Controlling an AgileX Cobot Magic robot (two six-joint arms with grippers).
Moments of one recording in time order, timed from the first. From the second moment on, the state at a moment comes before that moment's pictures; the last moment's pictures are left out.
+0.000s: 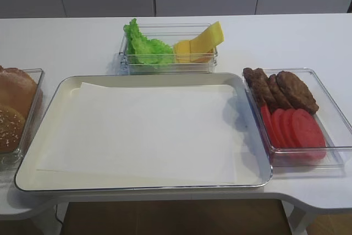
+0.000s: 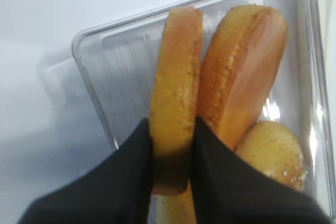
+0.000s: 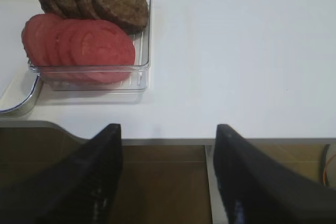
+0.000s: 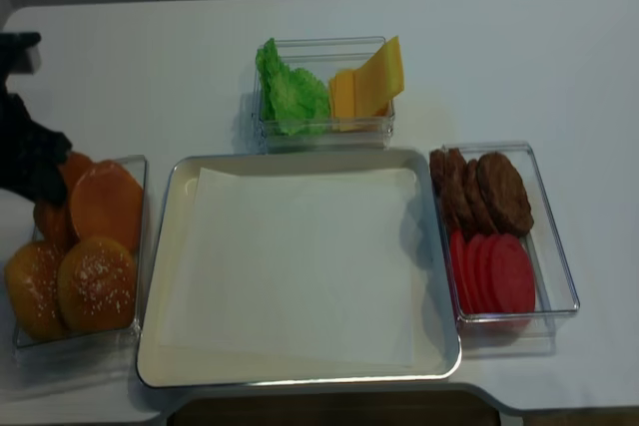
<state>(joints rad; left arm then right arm) 0.24 1.70 -1.40 -0.16 1.23 0.36 0.07 -0.02 -0.47 0.01 1.15 0.03</state>
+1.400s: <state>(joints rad) 0.16 1.54 -1.44 0.02 1.24 0.32 0.07 -0.02 -0.47 0.01 1.15 0.03</state>
